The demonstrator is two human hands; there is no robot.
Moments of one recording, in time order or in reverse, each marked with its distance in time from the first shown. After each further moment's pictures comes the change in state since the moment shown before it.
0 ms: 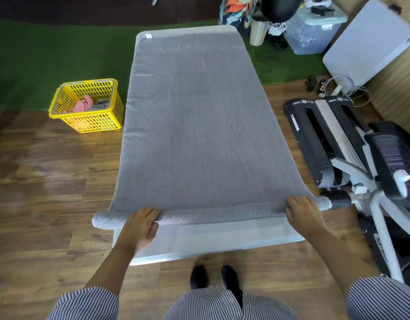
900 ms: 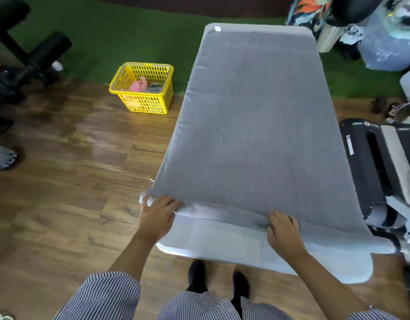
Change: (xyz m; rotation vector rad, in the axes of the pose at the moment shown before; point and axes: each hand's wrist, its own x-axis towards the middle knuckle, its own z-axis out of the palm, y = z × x) left_hand -0.031 -0.041 -0.017 0.173 -0.040 -0.276; right_hand 0.031 -0.143 0.039 0.253 -0.019 -0.200
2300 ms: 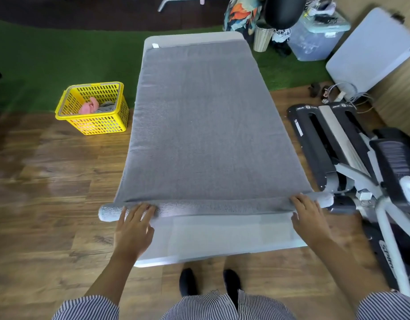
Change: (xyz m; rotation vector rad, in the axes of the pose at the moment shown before) left_hand 0.005 0.025 0.011 0.091 0.088 0.071; right_hand -0.061 0.104 -0.066 -0.185 -0.089 0.377
